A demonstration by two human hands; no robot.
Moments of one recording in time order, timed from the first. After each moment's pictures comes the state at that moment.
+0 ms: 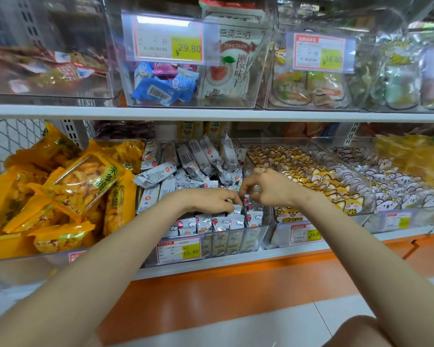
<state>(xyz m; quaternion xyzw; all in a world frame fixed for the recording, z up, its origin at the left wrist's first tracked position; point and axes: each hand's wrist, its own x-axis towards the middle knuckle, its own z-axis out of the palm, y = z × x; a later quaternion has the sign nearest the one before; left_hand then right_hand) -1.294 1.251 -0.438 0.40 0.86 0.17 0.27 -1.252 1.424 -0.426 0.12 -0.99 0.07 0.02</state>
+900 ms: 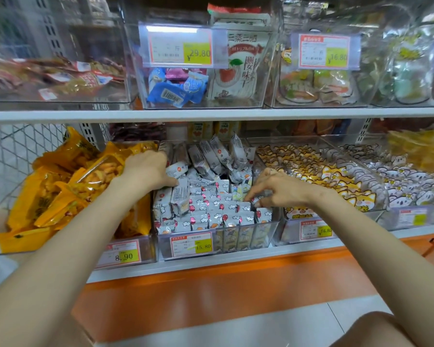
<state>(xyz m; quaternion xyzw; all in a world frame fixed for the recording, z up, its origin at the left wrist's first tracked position) -1.308 1.154 -0.397 0.11 0.99 -0.03 -0.05 -1.248 1.429 -0.430 0.17 -0.98 0.09 -0.04</state>
